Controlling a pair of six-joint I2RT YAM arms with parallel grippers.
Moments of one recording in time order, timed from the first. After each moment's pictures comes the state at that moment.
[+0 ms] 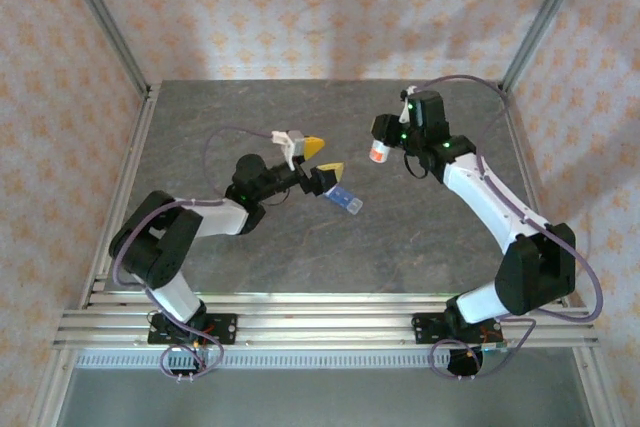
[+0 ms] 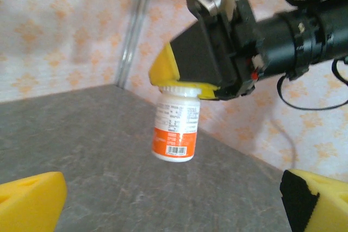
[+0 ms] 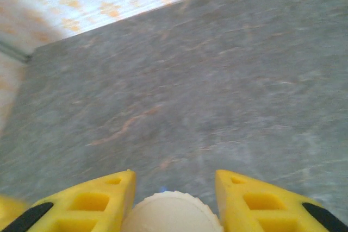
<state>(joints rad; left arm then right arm) -0.47 1.65 0.67 1.10 0.52 -0.37 0.34 1.44 1.19 -0.35 -0.06 0.48</state>
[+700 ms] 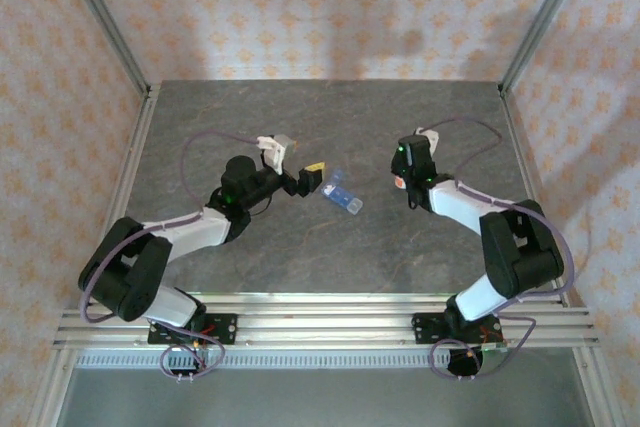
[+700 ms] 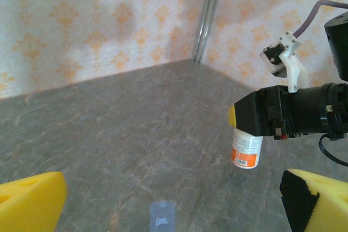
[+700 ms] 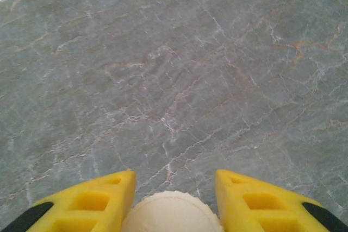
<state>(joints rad) -0.45 1.44 0.61 0.74 0.29 -0.14 0.33 1.55 0.81 0.07 0.34 0.52</state>
